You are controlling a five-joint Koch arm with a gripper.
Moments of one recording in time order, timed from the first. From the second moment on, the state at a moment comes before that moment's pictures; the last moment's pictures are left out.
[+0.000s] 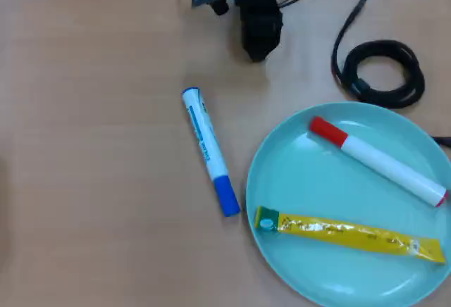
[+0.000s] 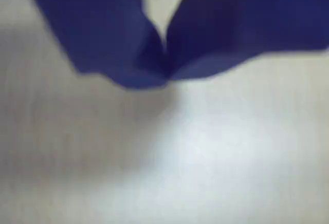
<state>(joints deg) 95.0 130.3 153.9 49.9 -7.6</state>
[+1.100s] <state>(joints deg) 83.4 130.3 118.7 67.5 -3.7</state>
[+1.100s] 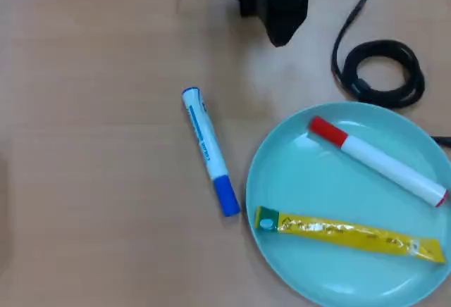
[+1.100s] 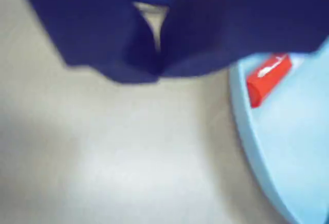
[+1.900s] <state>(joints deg) 87.4 130.3 98.3 71.1 30.5</state>
